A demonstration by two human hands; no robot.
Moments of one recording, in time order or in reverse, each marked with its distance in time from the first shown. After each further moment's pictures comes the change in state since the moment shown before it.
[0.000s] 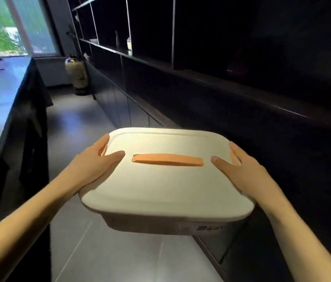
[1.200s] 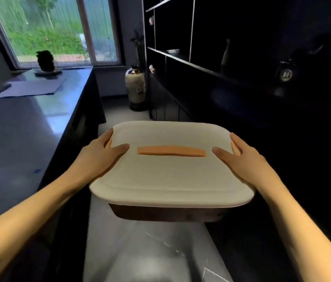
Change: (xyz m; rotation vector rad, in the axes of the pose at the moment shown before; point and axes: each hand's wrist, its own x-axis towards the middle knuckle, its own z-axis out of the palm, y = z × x) left_hand 0.924 -0.486 -0.225 -0.001 0.201 -0.250; right_hand 0.809 -0.546 0.609 0.018 -0.109 -0.217
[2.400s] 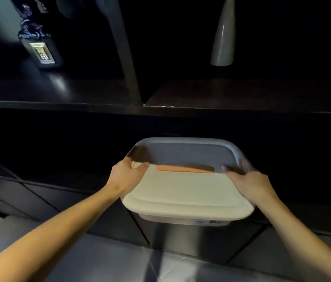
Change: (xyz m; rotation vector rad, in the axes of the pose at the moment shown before) left_hand 0.904 0.098 0.490 0.010 -0.835 0.671; right_hand 0.694 0.058 0.238 0.072 0.698 1.005
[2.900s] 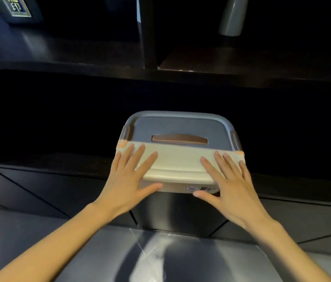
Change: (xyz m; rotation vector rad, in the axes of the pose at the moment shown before) left_hand -0.061 -0.036 0.009 0.444 -0.059 0.685; right_hand -0.087 0.014 0.037 -0.747 0.054 -0.621
